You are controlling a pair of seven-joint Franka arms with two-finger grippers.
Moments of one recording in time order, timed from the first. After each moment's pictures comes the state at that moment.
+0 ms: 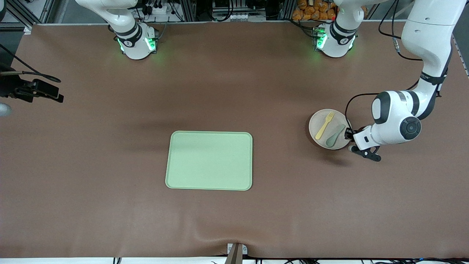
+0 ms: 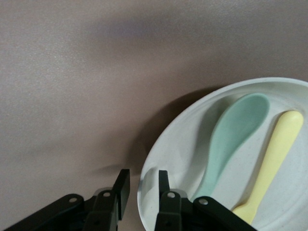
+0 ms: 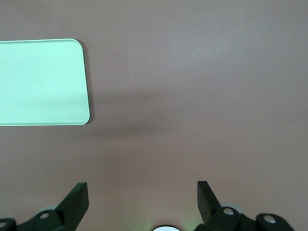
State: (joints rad) left arm 0.12 0.46 -0.14 -2.07 -0.01 2.30 0.38; right arm -0.02 0.08 -0.02 -1.46 0.06 1.42 0.01
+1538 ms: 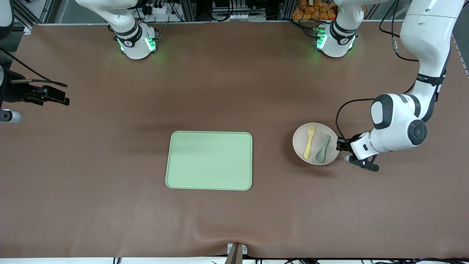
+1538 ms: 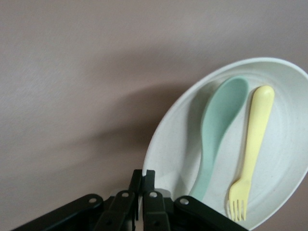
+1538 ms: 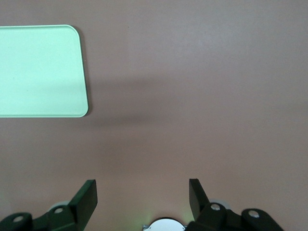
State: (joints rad) left arm 0.09 0.47 -0.23 -1.87 -0.18 2.23 0.27; right arm -0.02 0.12 -0.01 -1.46 0.06 1.40 0.01
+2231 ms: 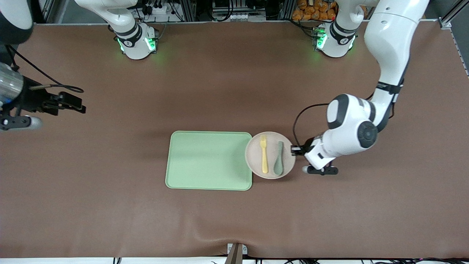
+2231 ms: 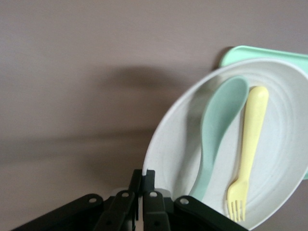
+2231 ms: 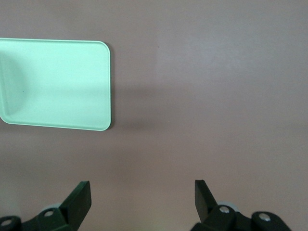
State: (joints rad) left arm -0.20 0.60 -0.23 -1.62 -0.30 2.22 -0.27; right arm 0.05 0.17 0.00 -1.46 0.11 1.51 0.01
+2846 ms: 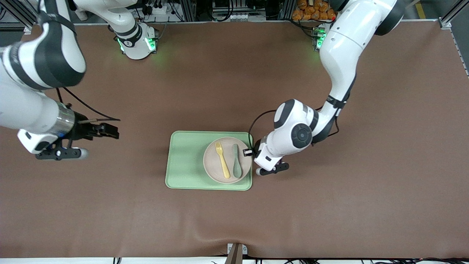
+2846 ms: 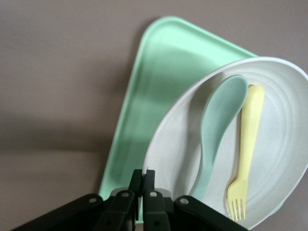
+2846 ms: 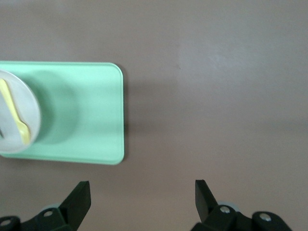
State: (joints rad) left arm -0.42 0.83 -0.23 -1.39 -0.30 2.33 -0.62; right arm 0.15 0.32 0.00 -1.46 0.11 1.72 0.13
